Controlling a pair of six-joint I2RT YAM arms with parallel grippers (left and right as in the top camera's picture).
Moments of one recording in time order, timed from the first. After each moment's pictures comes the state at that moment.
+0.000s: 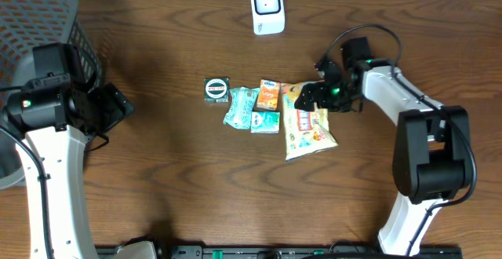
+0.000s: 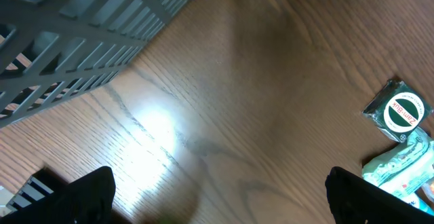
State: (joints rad) left arm 0.23 1.34 1.41 -1.32 -0.09 -0.49; right arm 0.15 2.02 1.31 -0.69 -0.49 0.06
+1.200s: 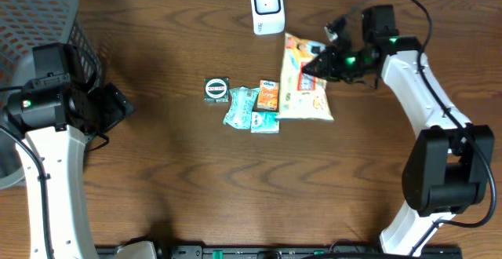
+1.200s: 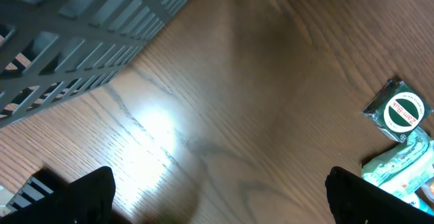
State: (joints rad) left arm 0.23 1.34 1.41 -1.32 -0.09 -0.49; right arm 0.11 1.92 1.51 -0.70 -0.79 0.17
